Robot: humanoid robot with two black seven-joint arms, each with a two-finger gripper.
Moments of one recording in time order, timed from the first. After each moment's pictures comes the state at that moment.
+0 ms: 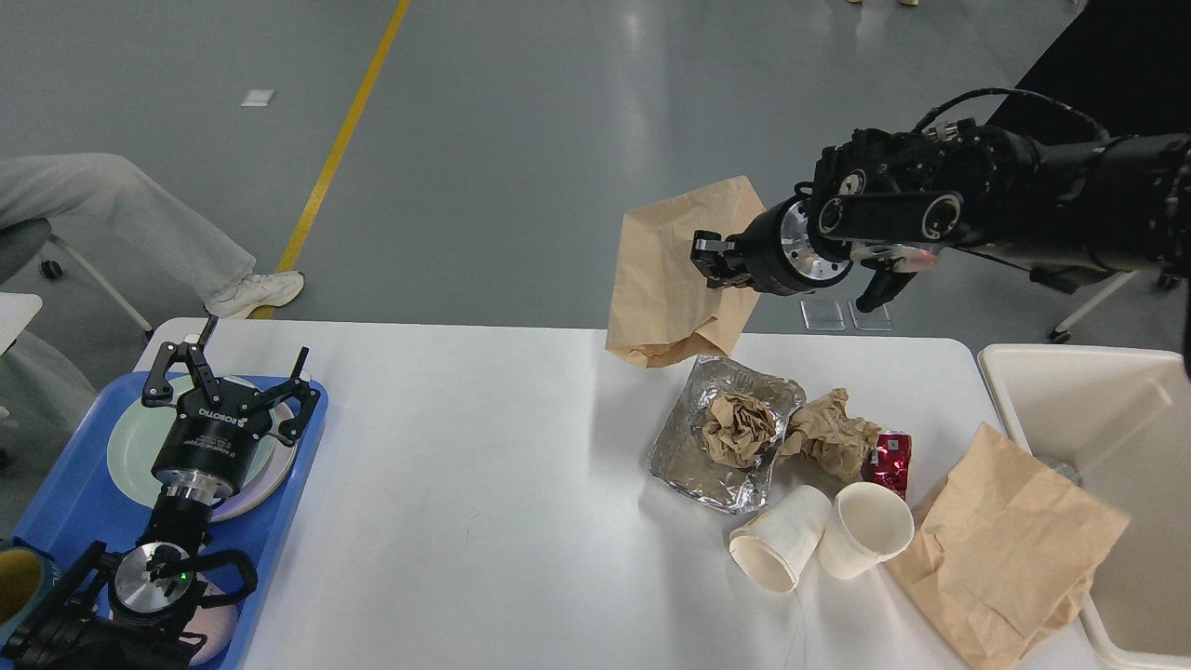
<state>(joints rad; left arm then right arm) -0.30 0.17 -1.44 -0.69 0.12 -0.67 -0.12 1.92 -0.16 -1.03 1.15 0.05 0.24 -0.09</state>
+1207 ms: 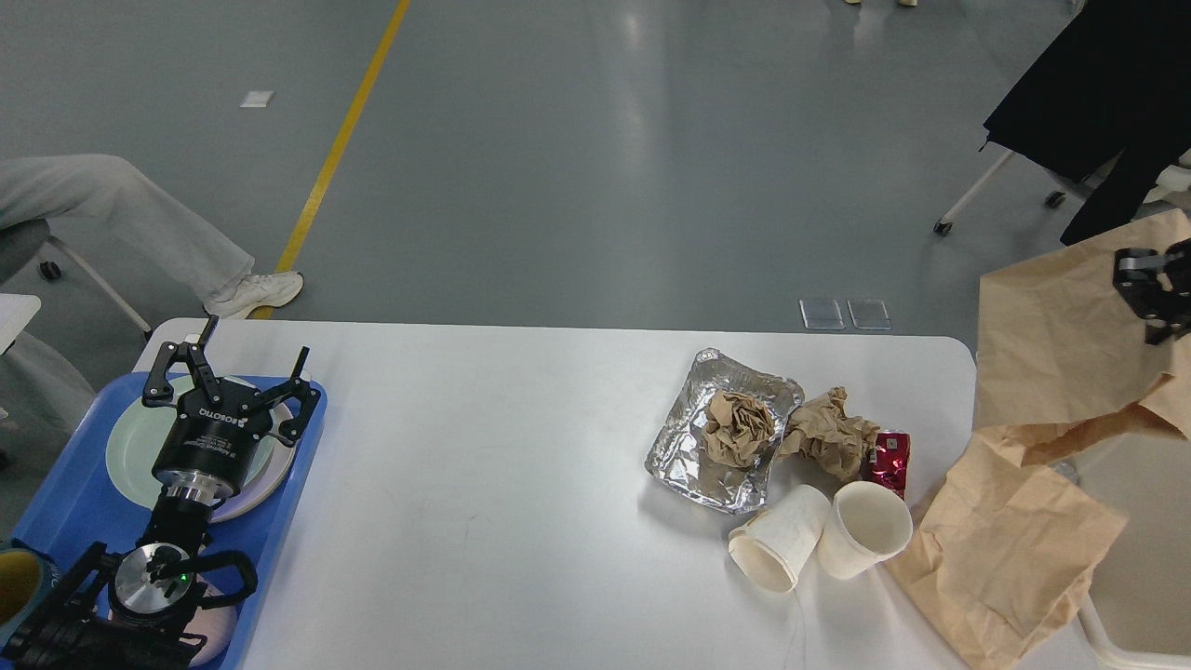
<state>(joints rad) -0.30 0.17 -1.43 -0.69 0.12 -0.67 -0.12 2.35 -0.43 -1.74 1.43 -0.05 0.59 -0.08</state>
